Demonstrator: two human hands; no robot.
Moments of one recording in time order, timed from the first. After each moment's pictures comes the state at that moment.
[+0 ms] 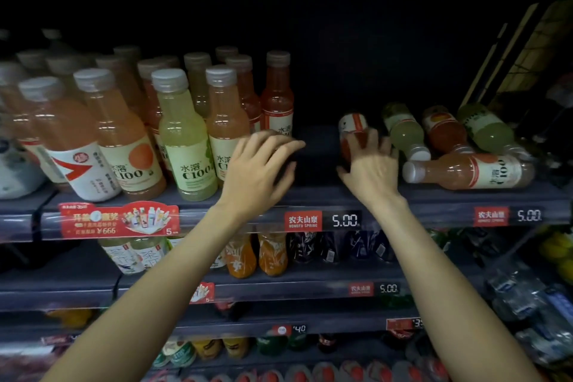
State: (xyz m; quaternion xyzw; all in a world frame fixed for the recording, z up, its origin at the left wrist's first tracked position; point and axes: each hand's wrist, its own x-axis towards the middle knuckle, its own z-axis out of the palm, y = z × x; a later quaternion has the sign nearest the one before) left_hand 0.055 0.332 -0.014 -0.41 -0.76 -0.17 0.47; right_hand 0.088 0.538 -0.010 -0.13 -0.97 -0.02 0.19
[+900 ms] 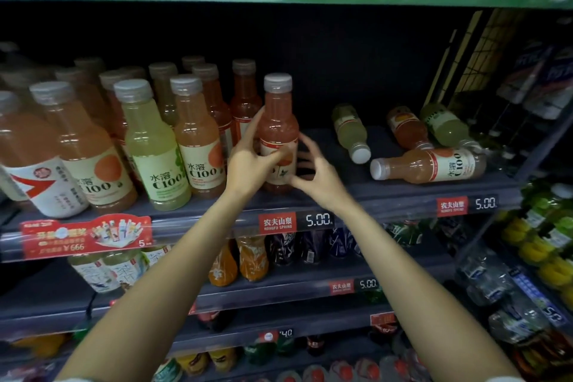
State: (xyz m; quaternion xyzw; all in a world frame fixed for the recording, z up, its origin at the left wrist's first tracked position) left_hand 0.043 0.375 -0.003 -0.24 -0.75 -0.60 0.13; right_hand 0.095 0.523 -0.025 0.05 -0.84 0.52 0.14
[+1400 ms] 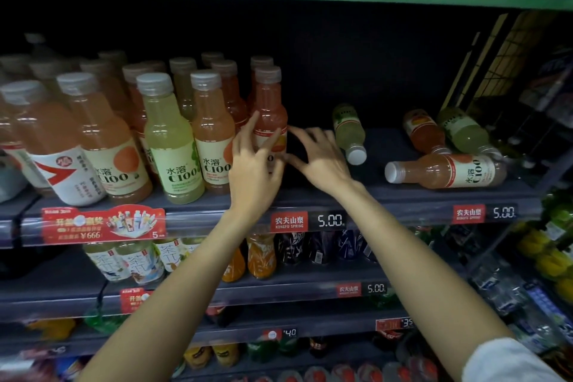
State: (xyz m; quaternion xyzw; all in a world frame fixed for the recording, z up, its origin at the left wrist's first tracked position) left_hand 0.052 0.365 -0.027 -0.24 -0.82 -0.37 0.36; right_hand 0.051 0.517 -0.012 0.04 -0.96 0.18 0.21
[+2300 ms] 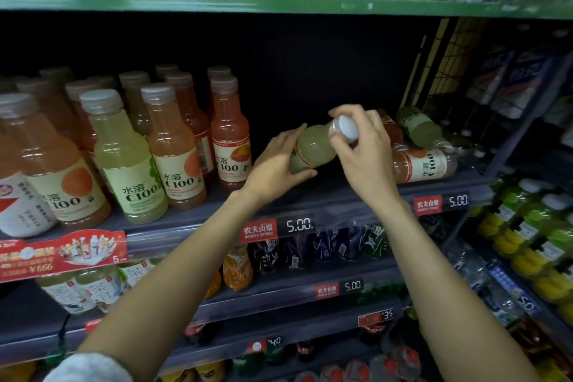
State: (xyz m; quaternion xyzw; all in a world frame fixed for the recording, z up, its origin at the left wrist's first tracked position) left_hand 0.042 0.433 -0.001 -0.43 -0.83 -0.35 0.11; right_hand 0.152 0.562 0.047 -0.03 -0.84 0.34 0.41
